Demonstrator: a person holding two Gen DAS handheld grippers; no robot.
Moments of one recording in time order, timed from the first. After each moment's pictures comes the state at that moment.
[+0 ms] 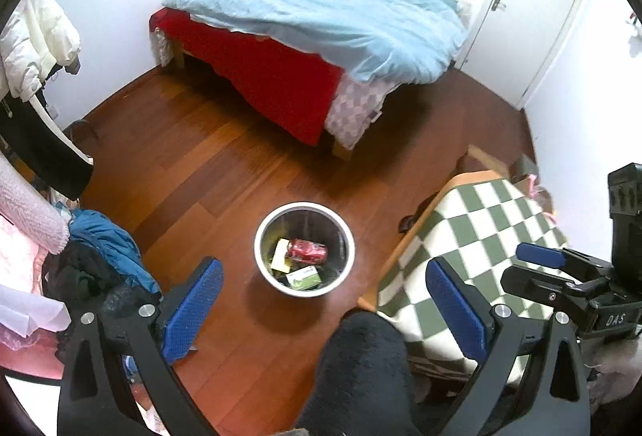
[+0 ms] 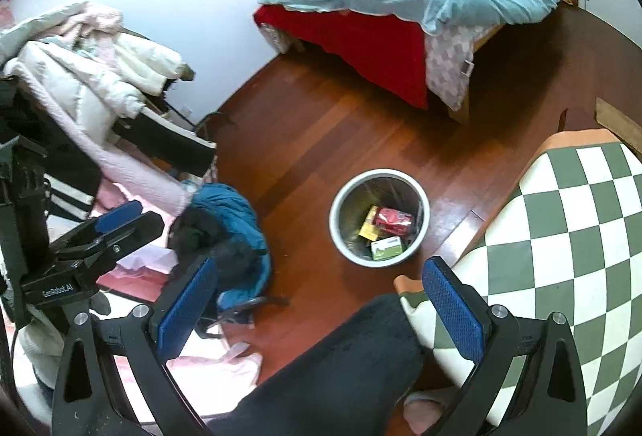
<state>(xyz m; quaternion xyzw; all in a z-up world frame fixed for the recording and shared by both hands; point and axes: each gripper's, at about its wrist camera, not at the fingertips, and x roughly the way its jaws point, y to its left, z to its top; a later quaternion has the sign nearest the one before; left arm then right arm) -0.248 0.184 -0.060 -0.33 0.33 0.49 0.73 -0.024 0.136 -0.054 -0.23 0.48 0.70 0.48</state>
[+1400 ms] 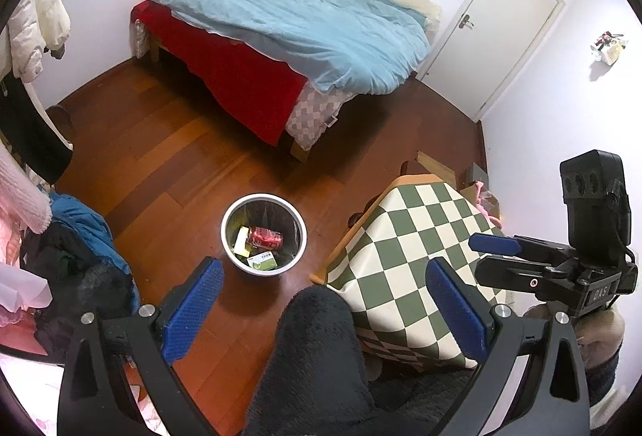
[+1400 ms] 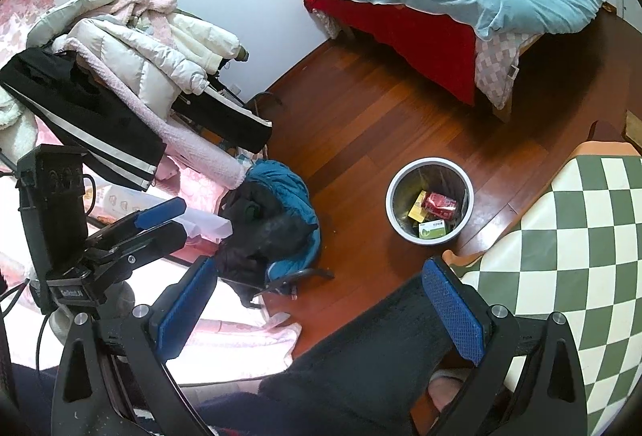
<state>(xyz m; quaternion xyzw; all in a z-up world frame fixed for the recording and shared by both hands) -0.282 0.129 -0.005 -0.38 0.28 0.44 0.77 -0.050 0.088 0.022 -0.24 0.48 0.74 0.40</state>
